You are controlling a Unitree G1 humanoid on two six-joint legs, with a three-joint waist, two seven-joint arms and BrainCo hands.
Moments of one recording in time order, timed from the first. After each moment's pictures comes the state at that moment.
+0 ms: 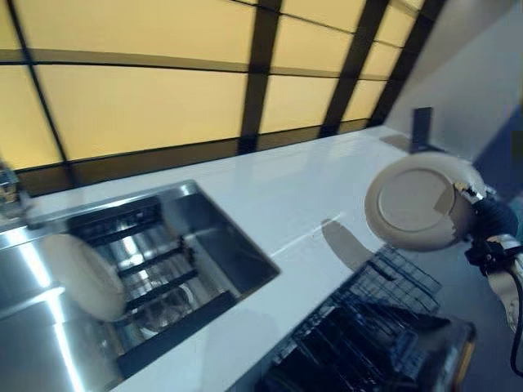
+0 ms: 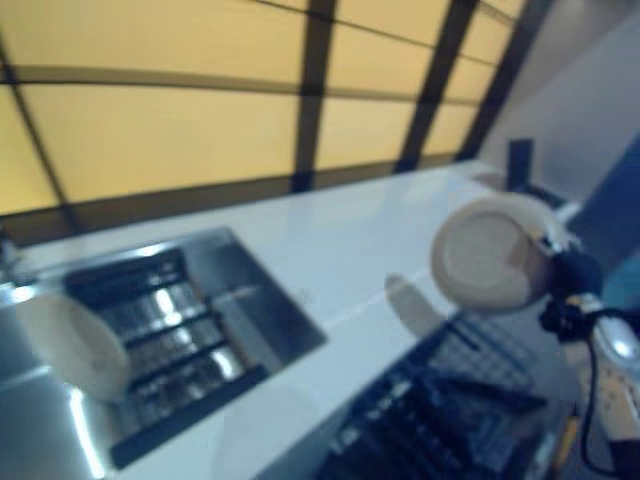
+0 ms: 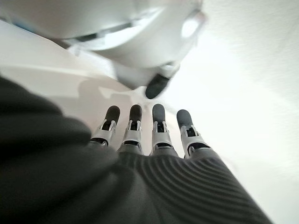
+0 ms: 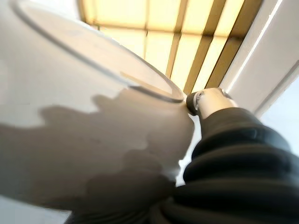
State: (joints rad) left arm 0.05 0.39 -0.33 1.21 -0.06 -0.03 -0.02; right arm -0.27 -0.88 -0.24 0.06 1.00 0.11 -0.02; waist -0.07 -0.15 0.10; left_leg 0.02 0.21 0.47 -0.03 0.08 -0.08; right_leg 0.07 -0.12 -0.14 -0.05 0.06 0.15
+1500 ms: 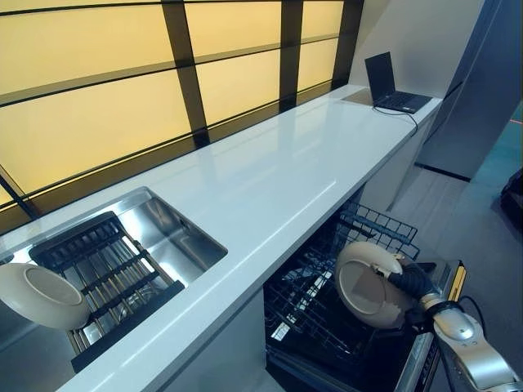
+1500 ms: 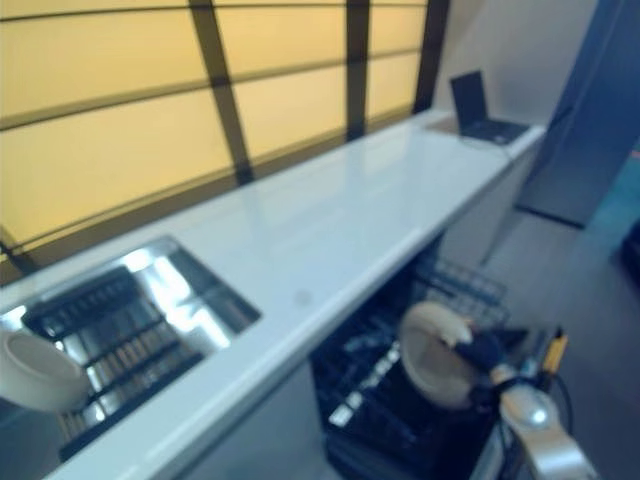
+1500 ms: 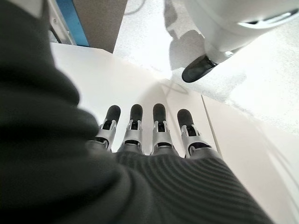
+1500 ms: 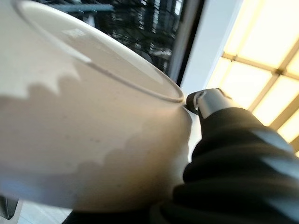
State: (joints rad) left arm -0.06 0.25 -0.32 1.13 -0.05 -0.07 0.03; right arm -0.11 -0.66 0.05 0.05 0.13 0.06 0.01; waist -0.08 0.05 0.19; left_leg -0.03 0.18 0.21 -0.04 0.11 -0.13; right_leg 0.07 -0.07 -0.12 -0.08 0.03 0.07
